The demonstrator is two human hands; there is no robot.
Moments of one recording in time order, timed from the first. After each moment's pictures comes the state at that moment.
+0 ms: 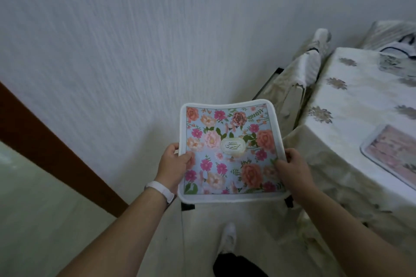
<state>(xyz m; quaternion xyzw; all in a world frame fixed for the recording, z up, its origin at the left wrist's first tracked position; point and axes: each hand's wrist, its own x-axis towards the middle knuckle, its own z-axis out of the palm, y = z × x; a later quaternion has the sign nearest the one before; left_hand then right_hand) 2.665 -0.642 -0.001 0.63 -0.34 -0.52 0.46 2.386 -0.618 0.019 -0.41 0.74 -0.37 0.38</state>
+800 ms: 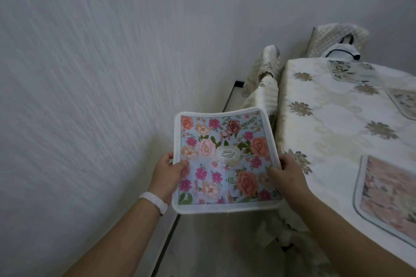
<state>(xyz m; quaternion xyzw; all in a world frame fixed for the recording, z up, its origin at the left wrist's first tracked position) 2.495 -0.998 0.018 0.58 -0.43 -0.58 0.38 2.230 -0.901 0.032 -0.33 0.78 -0.42 0.33</state>
